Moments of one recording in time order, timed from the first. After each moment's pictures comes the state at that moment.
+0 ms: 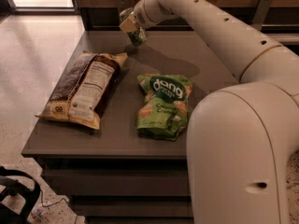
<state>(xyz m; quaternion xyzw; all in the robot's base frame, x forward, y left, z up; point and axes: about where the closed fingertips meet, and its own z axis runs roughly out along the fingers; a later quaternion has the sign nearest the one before) 0.844 0.051 0.910 -0.41 0.77 0.12 0.47</state>
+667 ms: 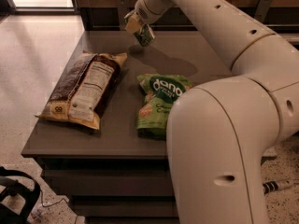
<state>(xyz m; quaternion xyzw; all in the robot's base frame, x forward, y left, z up) 0.836 0.024 0.907 -0.44 0.81 0.05 0.39</state>
